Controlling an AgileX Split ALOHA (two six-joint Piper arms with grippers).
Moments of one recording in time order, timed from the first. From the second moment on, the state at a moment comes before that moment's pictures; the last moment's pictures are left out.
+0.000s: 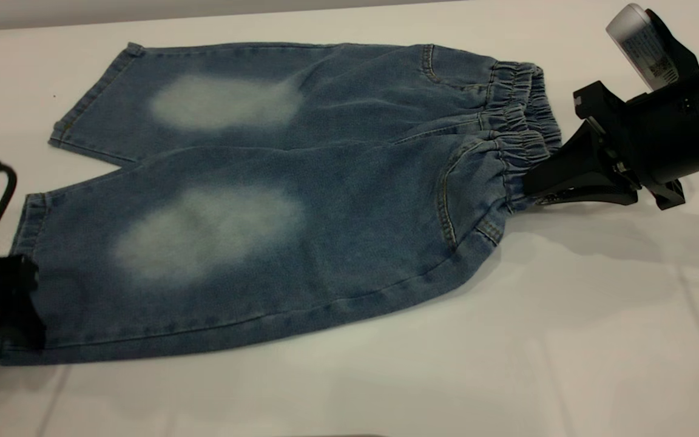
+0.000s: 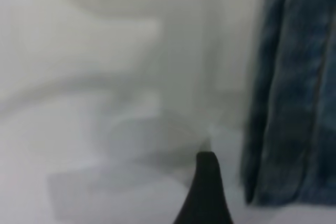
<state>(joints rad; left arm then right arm) 0.01 1.85 -0.43 -0.60 -0.04 0.38 -0.01 2.20 -0.81 1.71 0.81 -1.53</state>
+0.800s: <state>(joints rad) 0.02 1.91 -0.47 -0.60 -0.02 0.39 -0.01 2.20 -0.81 1.71 0.81 -1.53</state>
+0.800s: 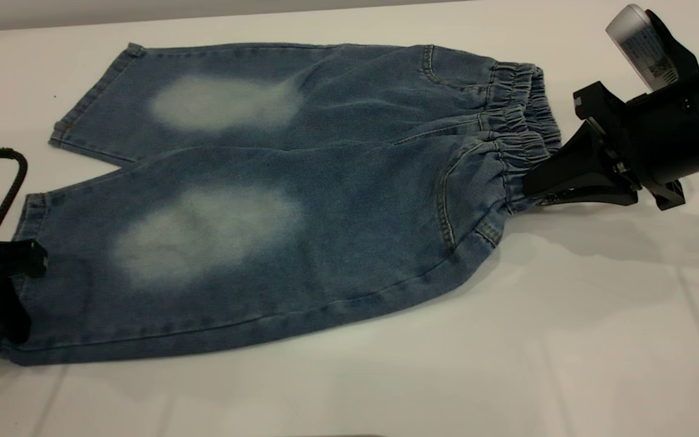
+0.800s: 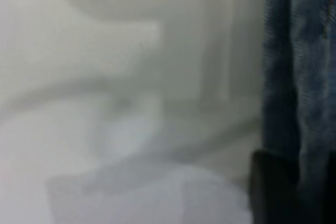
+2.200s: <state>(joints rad) 0.02 1.68 -0.98 -0.59 0.39 0.47 -0.08 1.89 -0.77 1.79 0.64 -1.45</state>
